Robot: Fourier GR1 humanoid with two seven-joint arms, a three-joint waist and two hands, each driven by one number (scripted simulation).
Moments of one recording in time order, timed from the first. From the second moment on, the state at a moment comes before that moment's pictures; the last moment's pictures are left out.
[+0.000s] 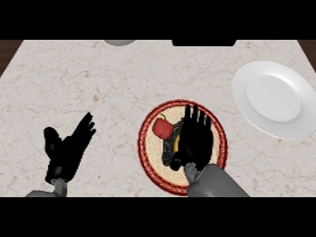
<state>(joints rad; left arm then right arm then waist) 0.00 0.19 -0.18 -1.43 0.21 0.14 0.22 -0.38 -0.01 0.63 -1.34 1.00 -0.07 1.09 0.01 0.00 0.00</state>
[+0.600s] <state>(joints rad) 0.00 0.16 -0.15 -1.42 0.18 0.12 0.20 -0.45 -0.01 0.63 -1.14 0.96 -0.07 1.03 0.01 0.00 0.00</state>
